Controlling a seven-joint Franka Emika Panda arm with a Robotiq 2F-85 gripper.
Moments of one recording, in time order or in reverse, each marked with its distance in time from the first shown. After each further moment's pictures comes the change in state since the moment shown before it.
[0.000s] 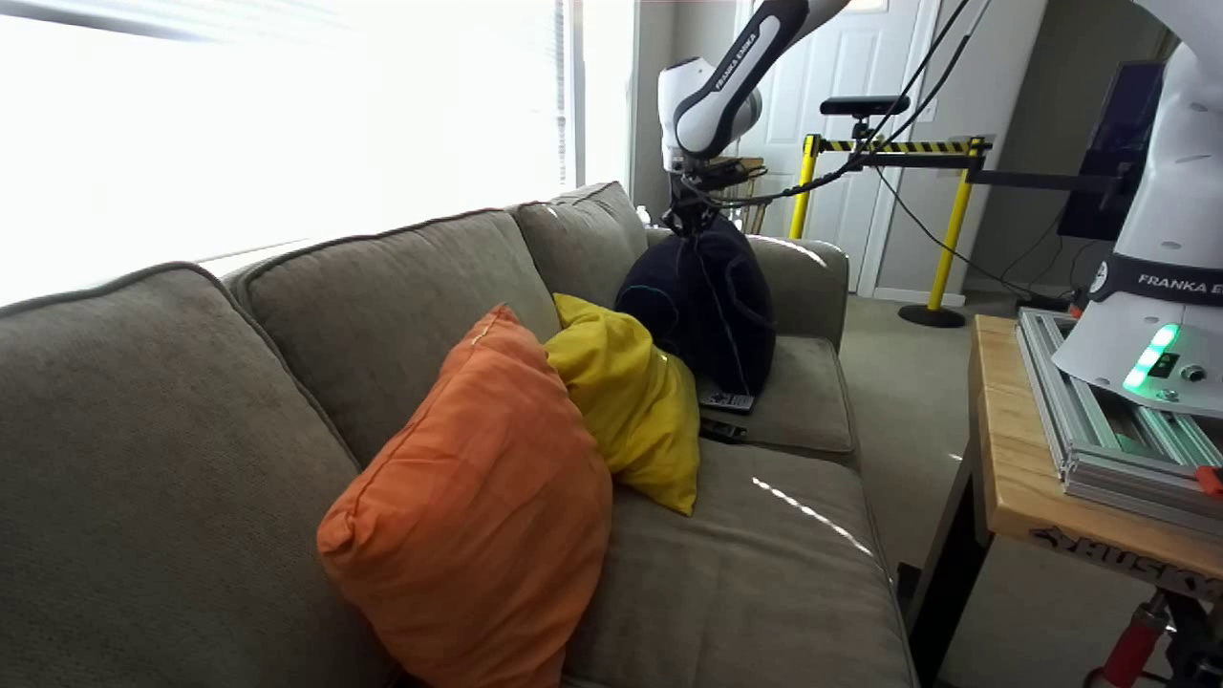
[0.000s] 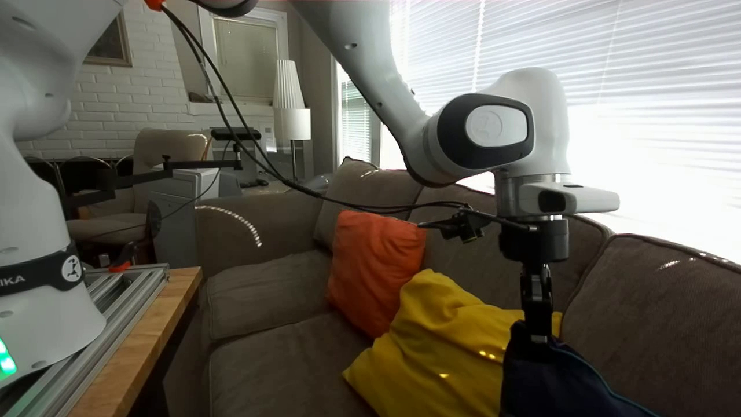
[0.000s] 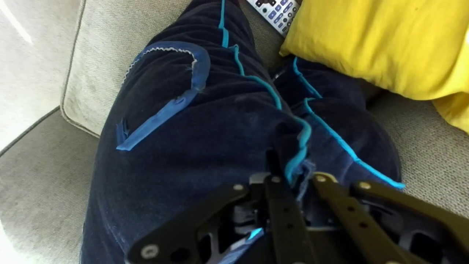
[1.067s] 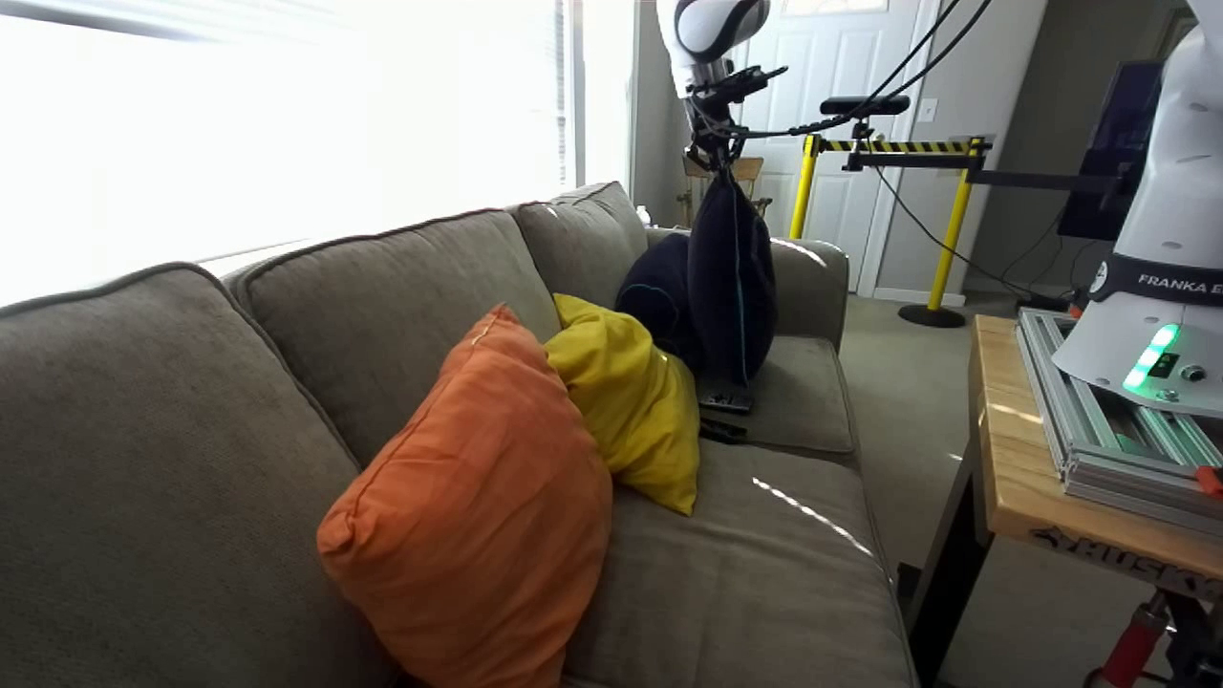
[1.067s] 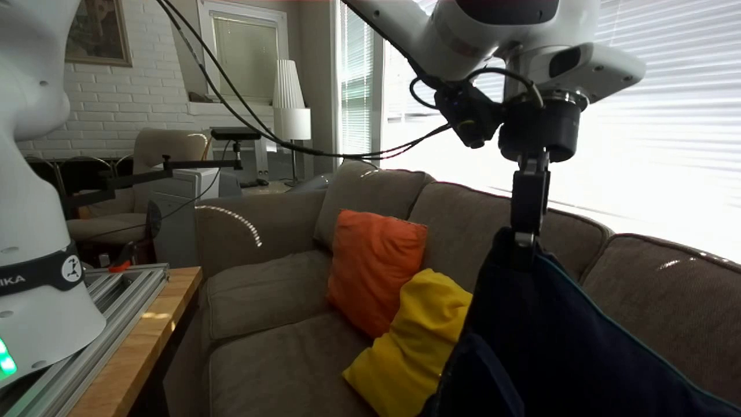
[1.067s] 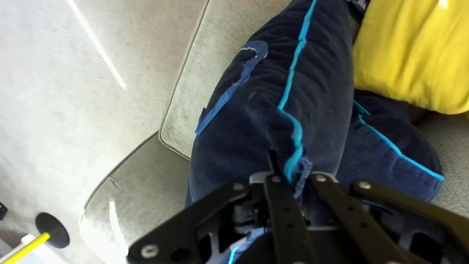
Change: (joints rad) arm 0.009 -0.220 -0.002 0.060 -0.082 -0.476 0.027
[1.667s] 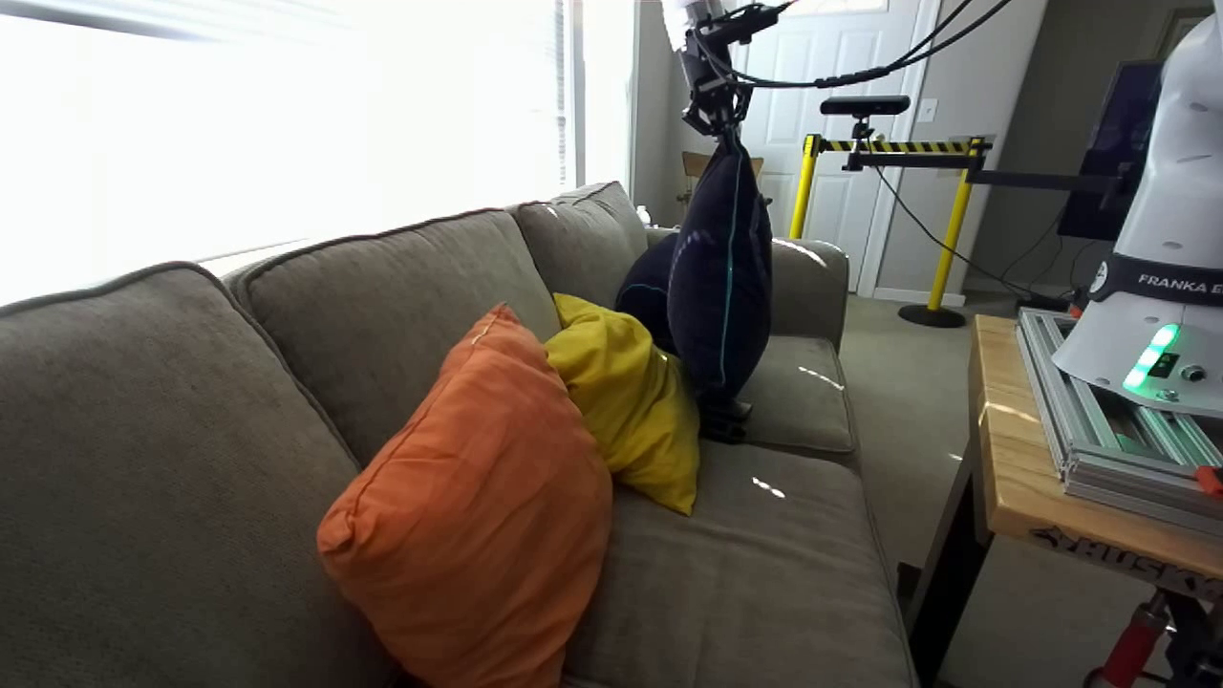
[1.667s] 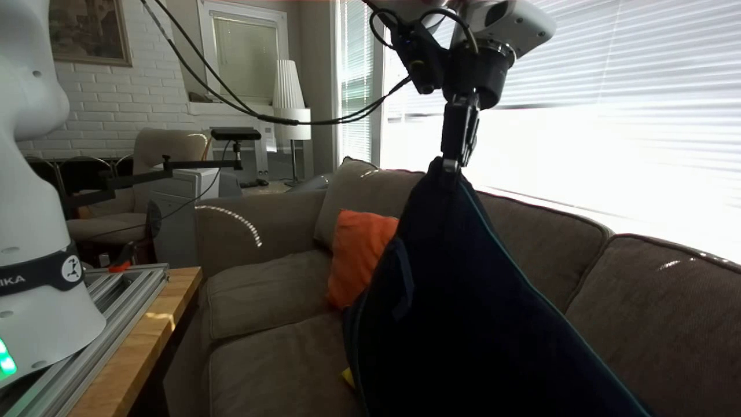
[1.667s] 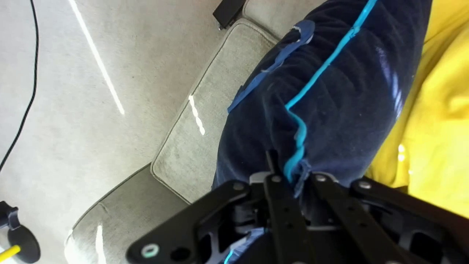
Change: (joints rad) arm 0.006 -0.180 0.160 -0.058 0.003 -0.230 0.005
